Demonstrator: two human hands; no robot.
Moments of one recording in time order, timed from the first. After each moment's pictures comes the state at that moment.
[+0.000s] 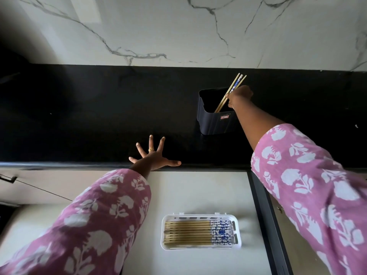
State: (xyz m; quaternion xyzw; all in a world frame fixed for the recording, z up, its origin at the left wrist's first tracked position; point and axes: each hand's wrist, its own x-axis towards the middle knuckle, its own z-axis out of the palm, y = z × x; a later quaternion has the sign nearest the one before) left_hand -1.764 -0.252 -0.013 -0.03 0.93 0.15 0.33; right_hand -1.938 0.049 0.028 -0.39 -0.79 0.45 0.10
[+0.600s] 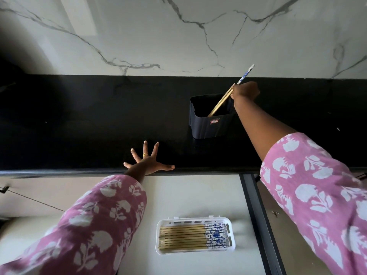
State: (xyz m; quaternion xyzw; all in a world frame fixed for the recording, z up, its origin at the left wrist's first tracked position) left_hand -1.762 -0.252 -0.015 -0.03 0.94 0.15 0.31; right_hand -1.892 0.061 0.096 -0.39 -0.72 0.52 0.24
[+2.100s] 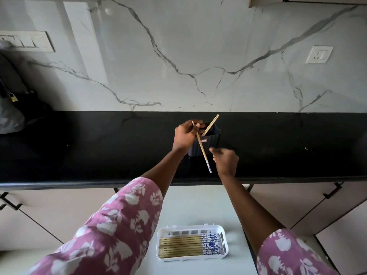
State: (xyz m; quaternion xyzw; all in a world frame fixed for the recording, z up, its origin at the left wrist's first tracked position) left_hand -1.709 -0.151 0.133 0.16 0.68 0.72 -0.01; right_hand -1.640 -0.035 0.092 -0.23 -0.80 0.50 0.22
